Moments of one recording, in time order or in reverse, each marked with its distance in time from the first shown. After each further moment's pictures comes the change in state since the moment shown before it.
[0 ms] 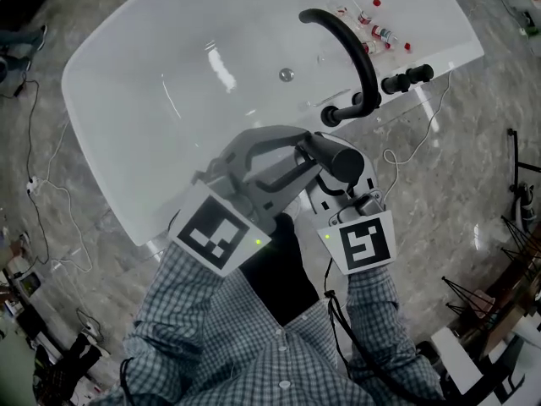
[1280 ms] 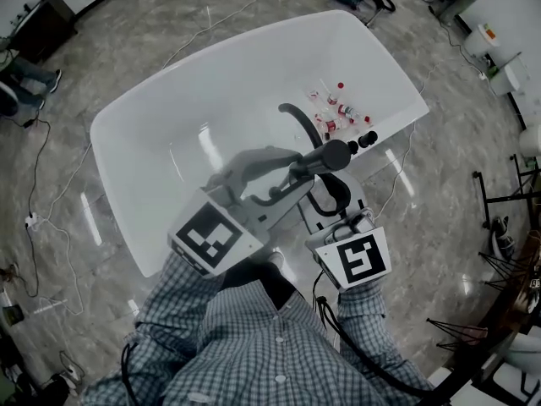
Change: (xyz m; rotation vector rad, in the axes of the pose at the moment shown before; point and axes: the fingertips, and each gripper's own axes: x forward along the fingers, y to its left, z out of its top) left arm -0.094 -0.015 0.206 0.082 -0.173 0.038; right arm -0.080 0.013 0.226 -0.082 -0.213 -0.040
